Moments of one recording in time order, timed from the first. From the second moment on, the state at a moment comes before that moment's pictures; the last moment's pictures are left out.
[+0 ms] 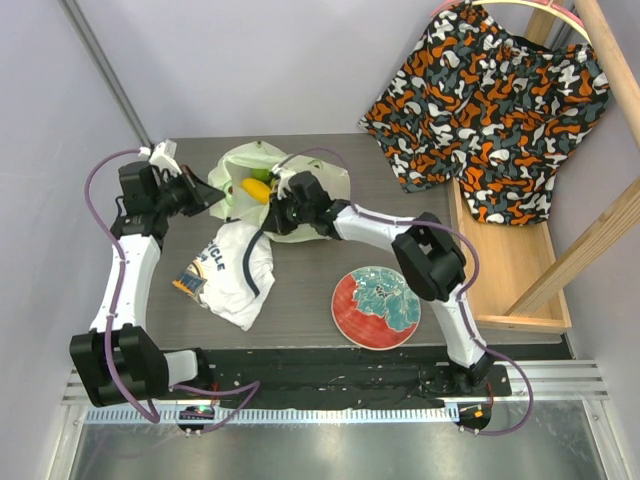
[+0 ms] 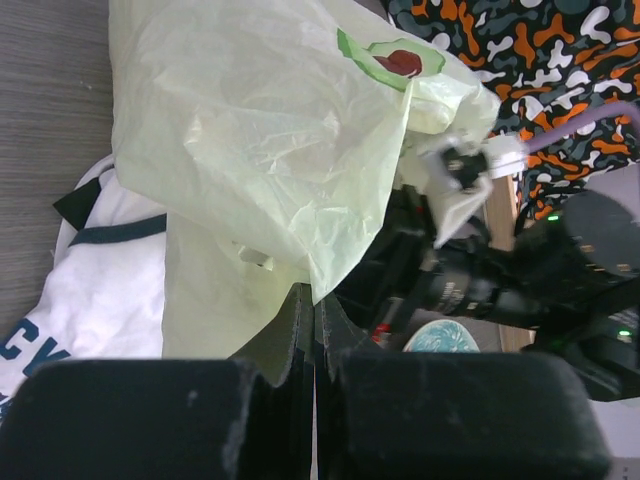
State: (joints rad) left arm 0.15 1.25 1.07 -0.29 0.63 -0.44; right arm 0.78 2.21 1.64 0.07 -0.30 0.37
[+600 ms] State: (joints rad) left arm 0.13 2.02 1.98 -0.09 0.70 -0.63; right arm 0.25 2.35 2.65 -0.08 -0.34 0.21
